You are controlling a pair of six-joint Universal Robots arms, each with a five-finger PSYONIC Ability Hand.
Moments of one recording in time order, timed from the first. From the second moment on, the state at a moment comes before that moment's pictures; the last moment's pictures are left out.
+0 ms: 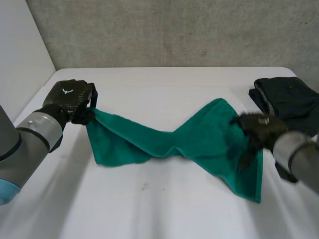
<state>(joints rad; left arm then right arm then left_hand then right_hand) 4.45 -1.75 -1.69 3.32 -1.39 3.36 1.84 -1.33 1.66 0.16 1.43 2.92 1.13 1.20 1.19 1.20 0.97 0.21 0.22 0.23 0.24 0.07</state>
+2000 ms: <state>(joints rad) 4.39 -1.94 -1.57 3.15 -1.45 3.46 1.80 -1.28 1.51 0.35 1.37 2.94 1.13 1.20 1.19 1.20 0.97 0.23 0.25 0.24 0.26 0.08</state>
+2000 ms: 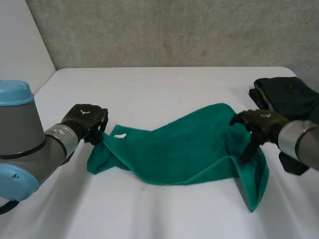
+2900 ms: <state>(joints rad) 4.42 -1.58 -1.71 3.11 -1.44 3.48 1.80 -1.51 1.56 0.32 1.39 2.56 1.13 1.20 1.19 1.20 0.97 0.96 1.17 1.18 1.19 0.98</state>
